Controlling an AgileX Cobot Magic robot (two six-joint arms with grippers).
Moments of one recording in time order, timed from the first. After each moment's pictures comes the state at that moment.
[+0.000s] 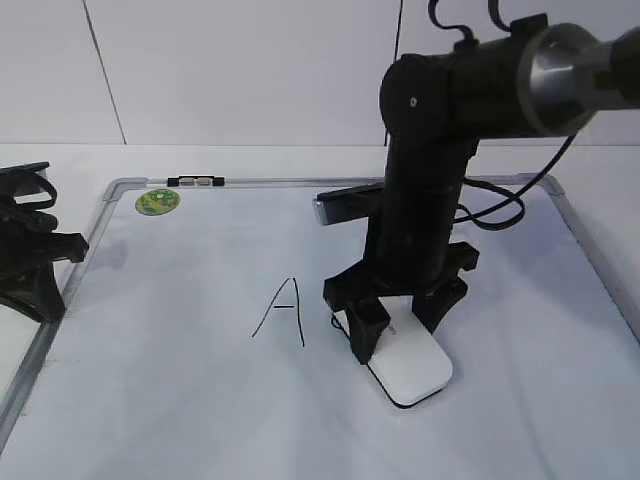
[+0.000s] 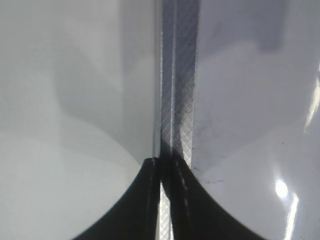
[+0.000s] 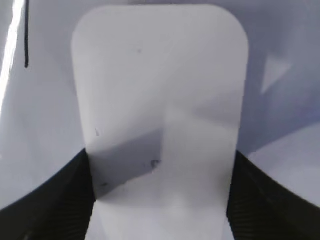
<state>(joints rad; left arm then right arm) -0.06 1.88 -1.11 -0.23 0.83 0.03 0.55 2.04 -1.50 0.14 1.21 -0.04</state>
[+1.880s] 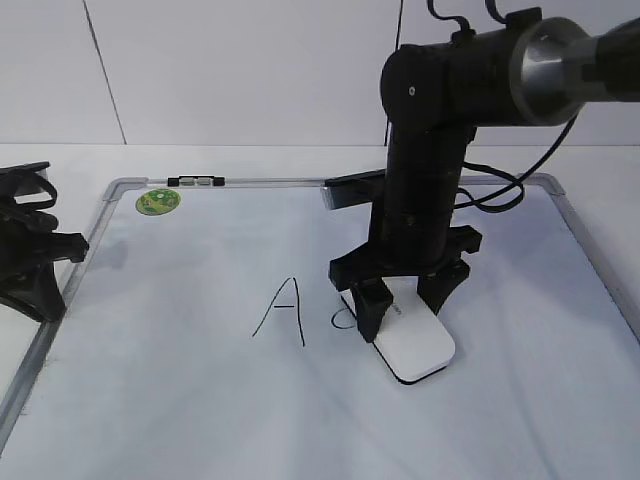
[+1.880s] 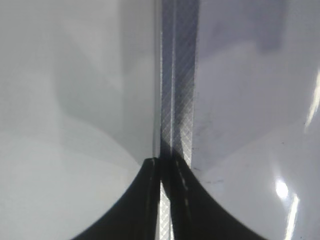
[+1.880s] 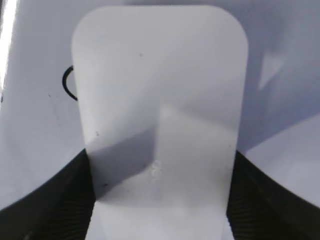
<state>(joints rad) -0.06 1.88 -1.11 -0.23 0.83 0.03 0.52 2.09 -1.58 0.09 1.24 -0.01</state>
